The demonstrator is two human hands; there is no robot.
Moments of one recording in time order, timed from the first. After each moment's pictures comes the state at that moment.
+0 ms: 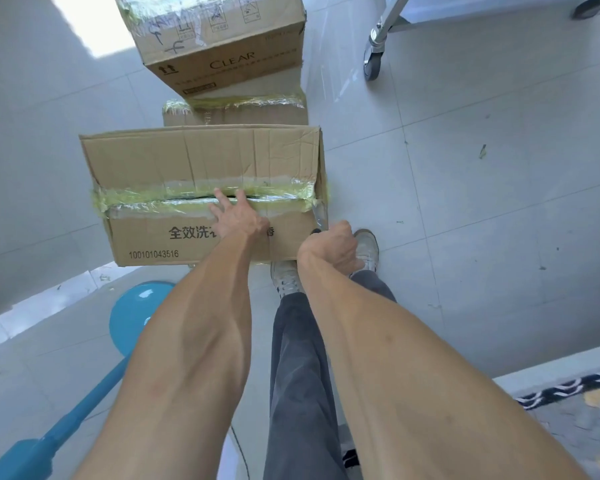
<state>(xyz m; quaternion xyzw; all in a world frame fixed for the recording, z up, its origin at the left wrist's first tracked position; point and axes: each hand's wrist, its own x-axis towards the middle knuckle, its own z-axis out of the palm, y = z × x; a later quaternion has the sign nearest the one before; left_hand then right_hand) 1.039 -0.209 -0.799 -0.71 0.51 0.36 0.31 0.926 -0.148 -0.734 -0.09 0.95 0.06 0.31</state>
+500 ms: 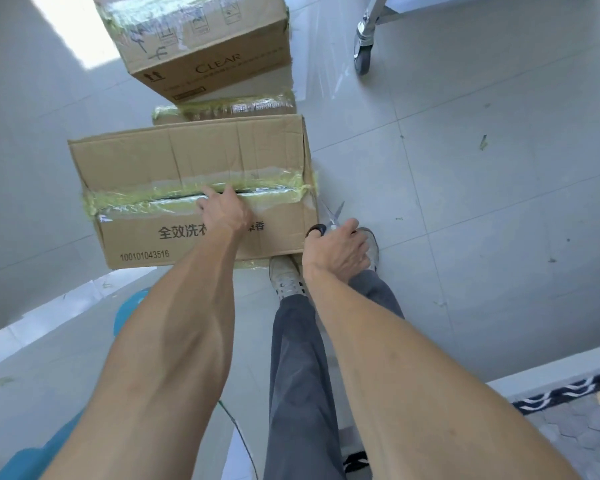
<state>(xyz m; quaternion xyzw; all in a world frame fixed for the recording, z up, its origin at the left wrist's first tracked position) 1.024 -0.227 -0.800 -0.71 0.56 0.27 0.32 0.896 -0.129 -0.738 -0.15 0.93 0.05 0.32</state>
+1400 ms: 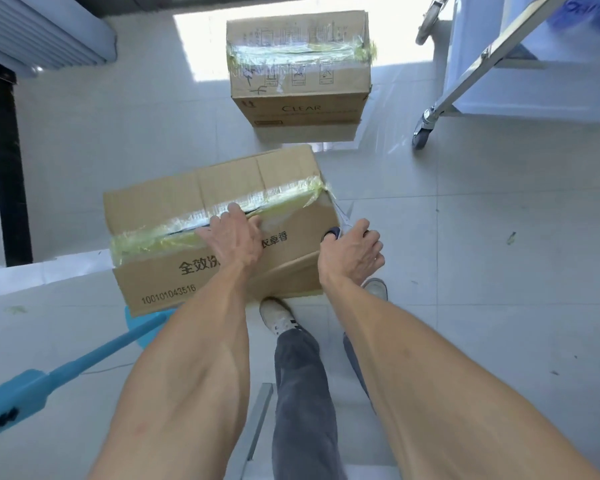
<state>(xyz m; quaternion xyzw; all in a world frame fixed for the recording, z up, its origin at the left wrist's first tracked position) 1.062 -0.201 -0.724 -0.84 0.50 0.13 0.17 0.900 -0.182 -0.695 -0.36 0.88 0.02 0.31</state>
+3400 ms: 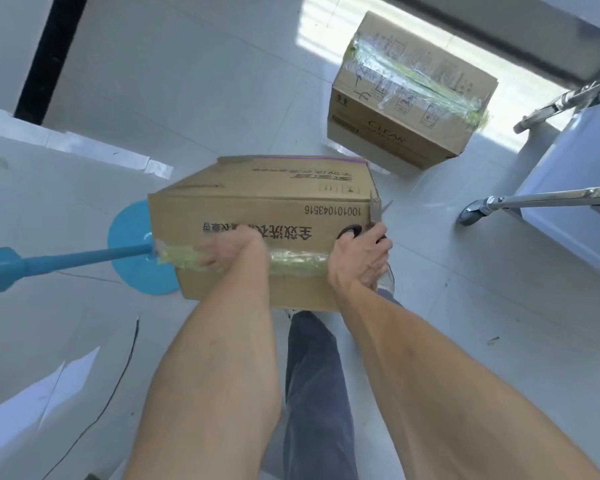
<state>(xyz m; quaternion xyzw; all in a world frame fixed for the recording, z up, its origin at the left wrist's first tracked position) 1.127 -0.188 -0.730 -0.93 -0.24 0.28 -0.03 0.974 -0.230 -0.711 -0.49 0.82 0.02 0.30</state>
